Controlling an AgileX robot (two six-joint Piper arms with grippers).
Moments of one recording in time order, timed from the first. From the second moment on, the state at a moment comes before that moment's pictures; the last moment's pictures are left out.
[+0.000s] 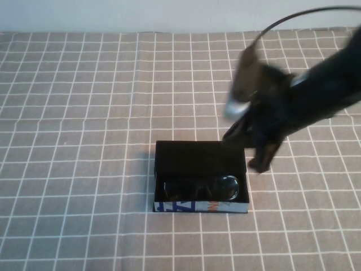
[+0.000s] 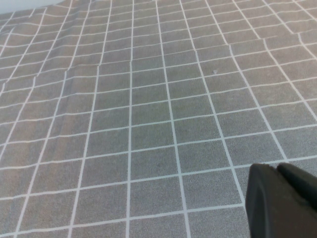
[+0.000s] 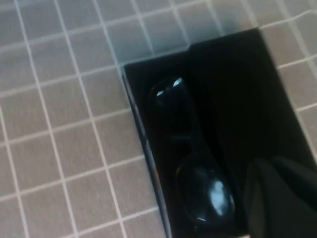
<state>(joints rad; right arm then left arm) 0.46 1.59 -1.31 0.54 0.88 -1.10 -0.06 -0.02 0.02 0.04 0.37 0.08</state>
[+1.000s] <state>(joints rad) 0.64 1.96 -1.47 0.23 0.87 -0.99 -0.06 -0.02 0.02 0.04 0.37 0.08</state>
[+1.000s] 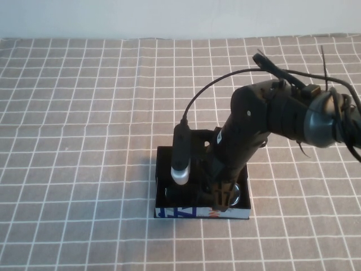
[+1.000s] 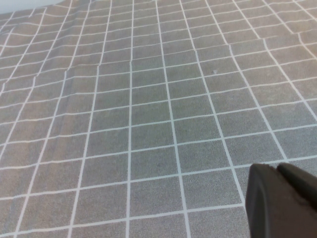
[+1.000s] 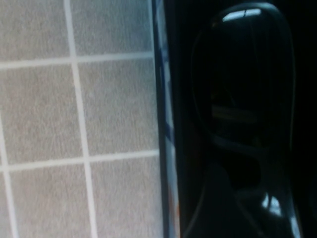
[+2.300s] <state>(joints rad) 0.59 1.69 -1.66 0.09 1.23 -0.07 -0.06 -0.02 0.02 0.04 0.37 0.08</state>
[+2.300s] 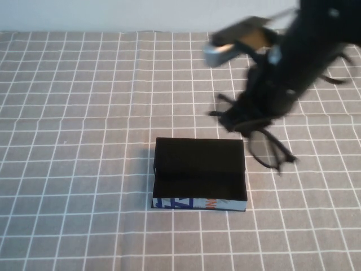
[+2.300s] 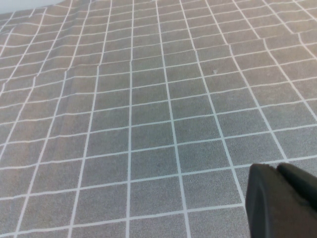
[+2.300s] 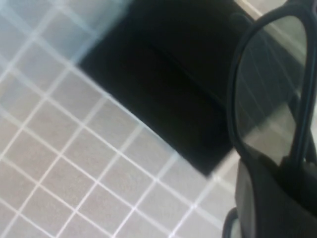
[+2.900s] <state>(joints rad) 0.41 1.58 -1.03 0.05 0.76 0.35 -0.06 -0.02 0.02 0.04 0.37 0.08</state>
